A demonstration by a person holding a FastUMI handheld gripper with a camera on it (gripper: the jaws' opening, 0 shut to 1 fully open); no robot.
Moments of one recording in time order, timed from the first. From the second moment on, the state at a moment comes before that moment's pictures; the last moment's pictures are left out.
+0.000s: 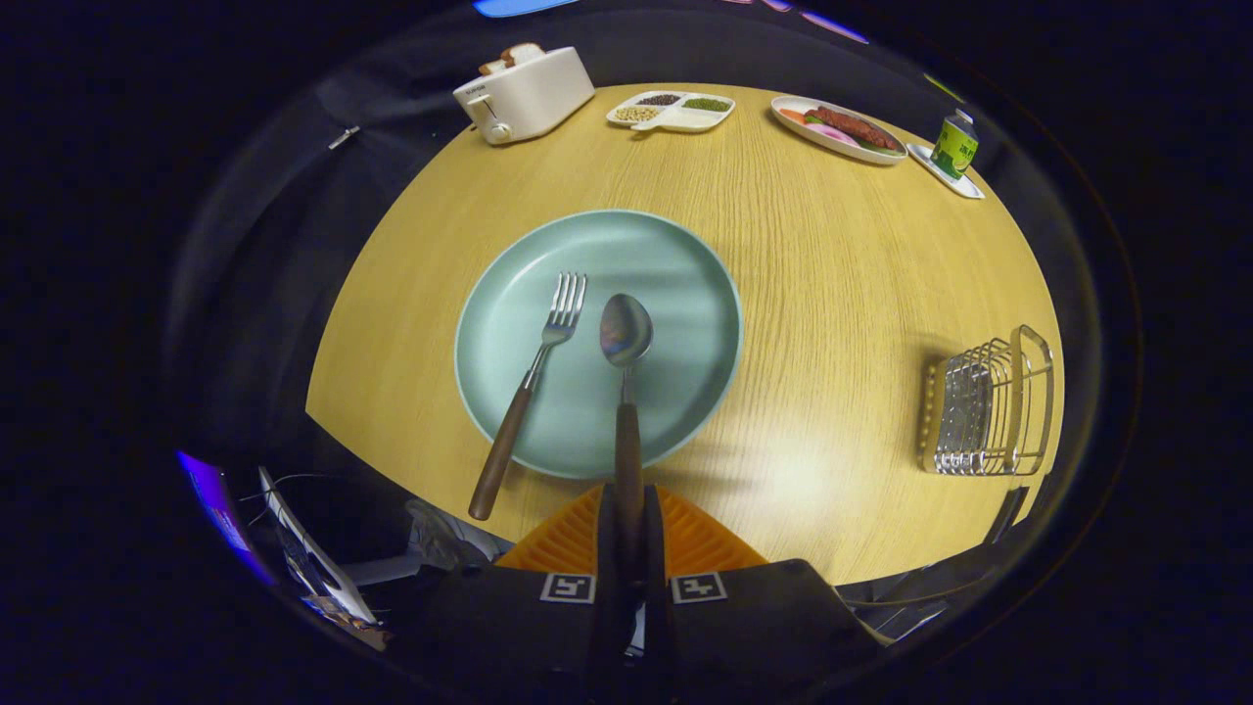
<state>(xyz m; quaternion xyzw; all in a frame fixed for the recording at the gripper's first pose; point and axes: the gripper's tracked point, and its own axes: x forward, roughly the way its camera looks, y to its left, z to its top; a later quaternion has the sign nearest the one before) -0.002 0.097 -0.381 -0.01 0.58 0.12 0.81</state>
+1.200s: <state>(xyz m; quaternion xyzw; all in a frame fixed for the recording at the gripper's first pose) -0.009 -0.049 -0.222 0.11 0.52 0.09 0.85</state>
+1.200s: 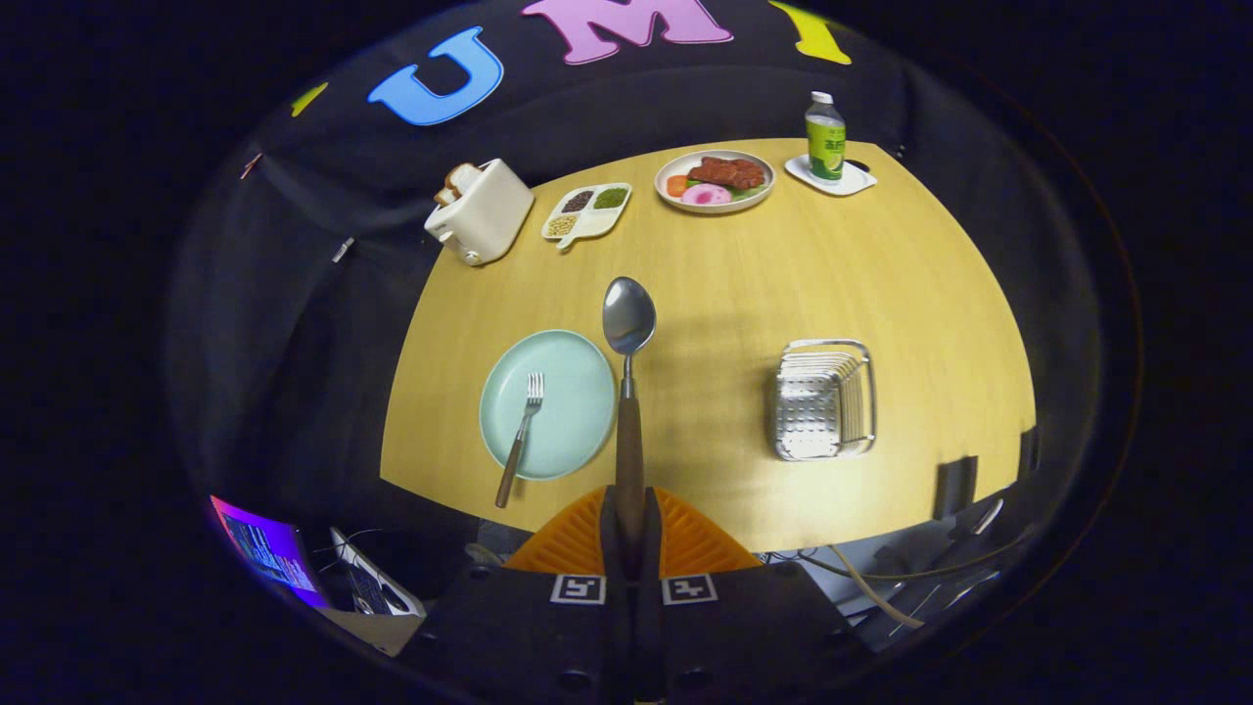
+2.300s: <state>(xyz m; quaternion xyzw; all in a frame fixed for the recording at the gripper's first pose) 0.001 -0.158 -0.283 0.07 0.75 0.05 0.66</state>
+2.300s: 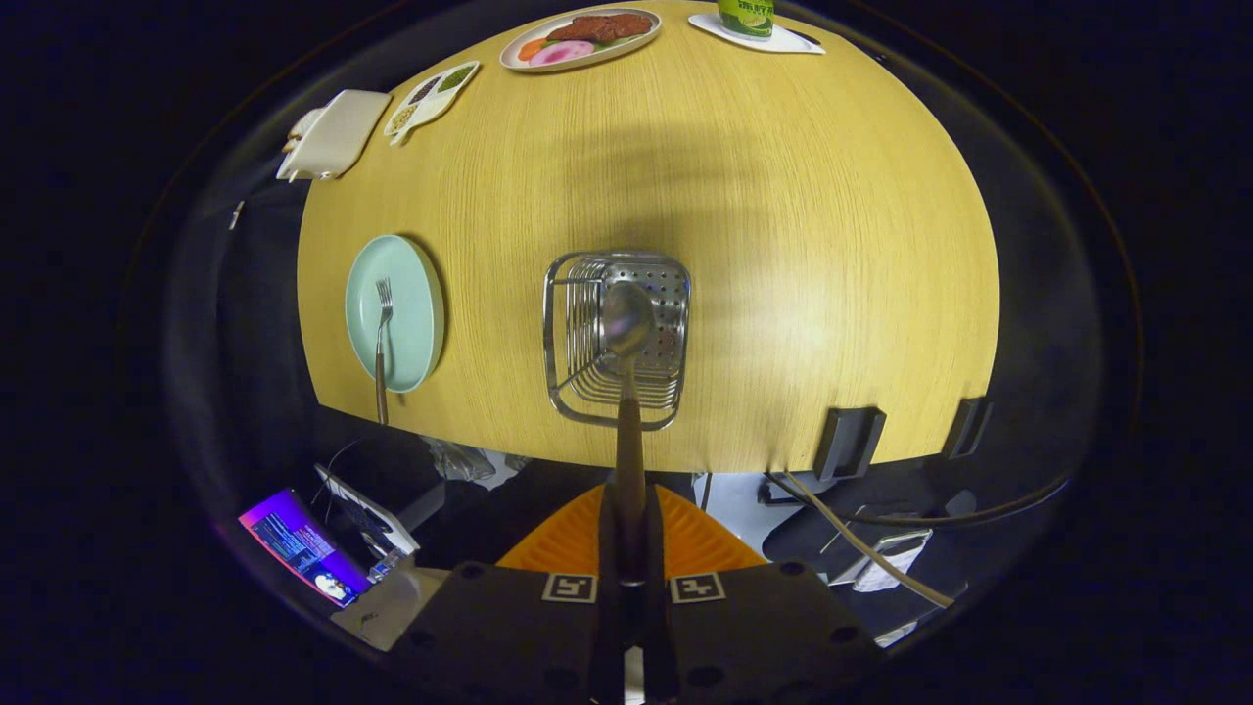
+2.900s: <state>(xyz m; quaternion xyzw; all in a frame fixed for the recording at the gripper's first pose) 0.036 -0.151 -0.190 0.13 0.59 0.04 0.79</state>
